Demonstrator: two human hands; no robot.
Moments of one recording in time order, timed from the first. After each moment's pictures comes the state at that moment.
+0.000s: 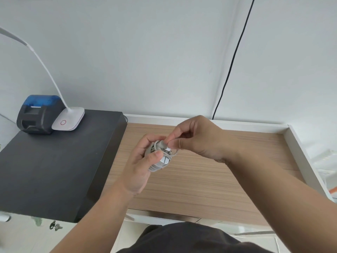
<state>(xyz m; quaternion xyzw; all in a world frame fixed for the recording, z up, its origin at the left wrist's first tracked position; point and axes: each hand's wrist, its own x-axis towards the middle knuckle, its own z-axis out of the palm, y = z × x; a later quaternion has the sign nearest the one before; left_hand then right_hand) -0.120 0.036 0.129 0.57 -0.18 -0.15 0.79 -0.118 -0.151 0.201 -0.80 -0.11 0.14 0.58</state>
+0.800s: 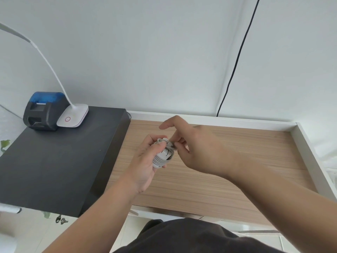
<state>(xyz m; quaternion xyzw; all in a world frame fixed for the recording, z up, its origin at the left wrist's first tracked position) -0.116 0.028 0.125 0.59 -0.04 -0.20 0.78 -0.129 -0.141 0.183 -0.89 -0.25 -0.05 0.37</state>
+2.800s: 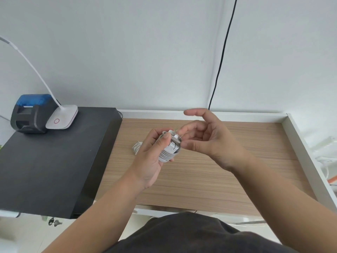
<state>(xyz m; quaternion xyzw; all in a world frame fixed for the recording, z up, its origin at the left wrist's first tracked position) -0.120 -0.014 0.127 0.56 -0.08 -0.21 0.80 -0.142 -0.194 0.159 -0.64 -0.08 0.05 0.77</state>
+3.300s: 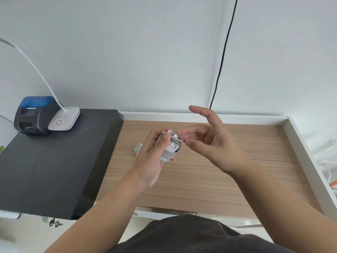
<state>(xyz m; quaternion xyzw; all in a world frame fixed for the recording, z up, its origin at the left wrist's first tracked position) -0.121 -0.016 0.127 0.57 -0.08 -0.18 0.79 -0.145 -0.194 0.153 -0.66 -0.11 0.00 0.75</state>
